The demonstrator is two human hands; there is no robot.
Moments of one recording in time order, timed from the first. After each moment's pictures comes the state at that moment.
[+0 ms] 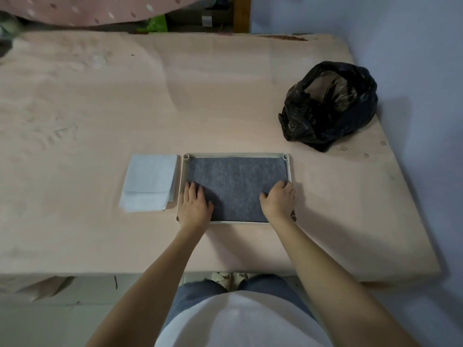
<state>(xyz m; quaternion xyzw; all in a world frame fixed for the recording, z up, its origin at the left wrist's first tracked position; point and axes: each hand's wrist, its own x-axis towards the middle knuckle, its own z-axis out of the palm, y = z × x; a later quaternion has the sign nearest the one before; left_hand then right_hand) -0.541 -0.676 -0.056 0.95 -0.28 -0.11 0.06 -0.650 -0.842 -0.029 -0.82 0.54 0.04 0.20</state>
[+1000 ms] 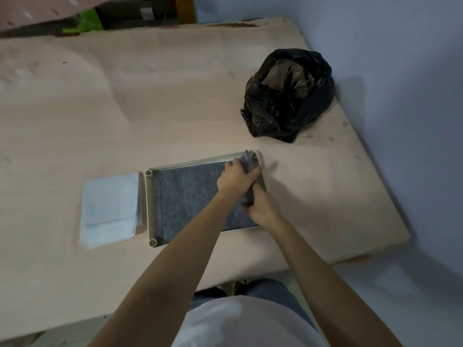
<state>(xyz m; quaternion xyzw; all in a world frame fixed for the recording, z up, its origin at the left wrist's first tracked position) -0.566 -0.852 -0.014 0.86 -0.31 -0.34 0.22 -0.678 -0.860 -0.013 -0.81 0.44 0.05 0.39</state>
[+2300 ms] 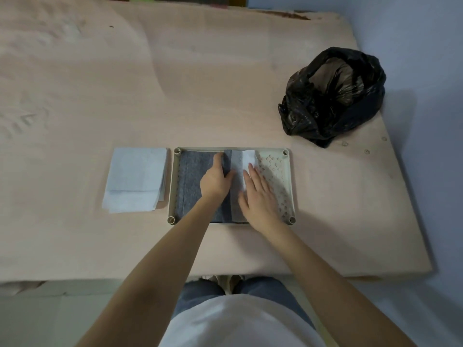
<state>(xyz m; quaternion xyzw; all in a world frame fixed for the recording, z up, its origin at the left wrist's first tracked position) -0.521 -0.761 -0.059 0.90 -0.23 -0.20 0.32 -0.647 -0.820 -0.031 -0.95 0.25 0.01 0.19</state>
